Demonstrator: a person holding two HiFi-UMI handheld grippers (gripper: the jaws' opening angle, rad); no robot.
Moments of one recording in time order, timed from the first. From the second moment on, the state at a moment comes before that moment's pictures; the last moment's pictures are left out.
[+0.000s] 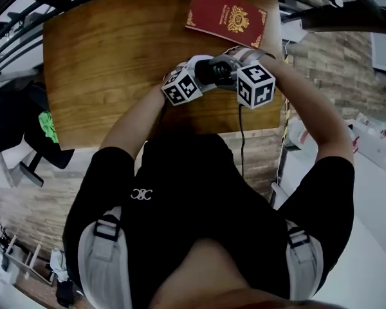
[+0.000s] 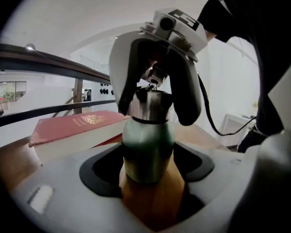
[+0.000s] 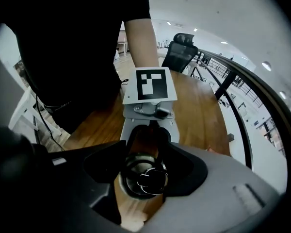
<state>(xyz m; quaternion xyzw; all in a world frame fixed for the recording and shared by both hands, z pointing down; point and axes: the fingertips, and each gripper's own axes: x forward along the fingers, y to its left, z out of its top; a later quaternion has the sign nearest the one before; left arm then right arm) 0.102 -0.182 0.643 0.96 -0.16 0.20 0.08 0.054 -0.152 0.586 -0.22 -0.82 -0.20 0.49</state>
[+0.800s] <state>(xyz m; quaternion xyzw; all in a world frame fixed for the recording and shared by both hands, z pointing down) 0.100 -0.182 0.647 0.96 -0.16 0.19 0.08 0.043 -0.191 0.548 0.17 -0.94 -0.10 0.29</state>
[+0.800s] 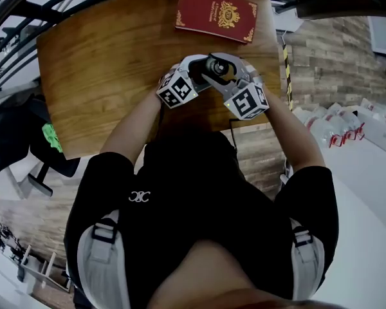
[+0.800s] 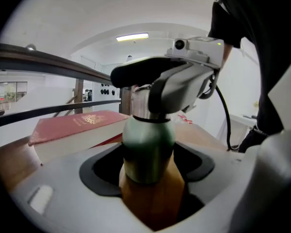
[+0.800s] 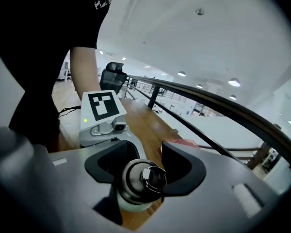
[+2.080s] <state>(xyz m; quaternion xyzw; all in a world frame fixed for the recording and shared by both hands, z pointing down) 0.071 -0.174 0.633 0.93 -0.24 0.26 0.09 0.086 -0.190 0.506 0.46 -0.87 -0.02 0.16</state>
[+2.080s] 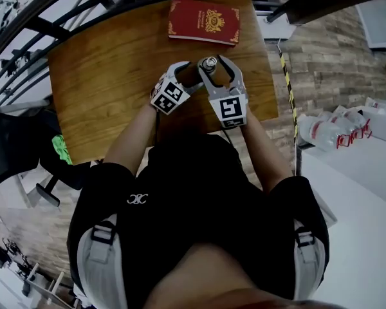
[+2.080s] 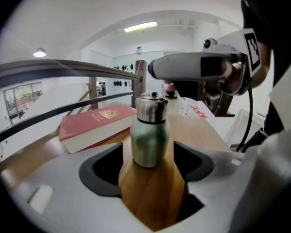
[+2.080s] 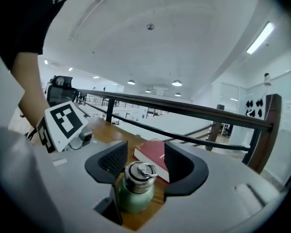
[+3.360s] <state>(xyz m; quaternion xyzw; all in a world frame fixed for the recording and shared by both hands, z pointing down) -0.071 -0.053 0.342 0.74 -0.66 0.08 0.02 0.167 -0.098 0.323 0.57 -0.82 -0.05 -0.02</state>
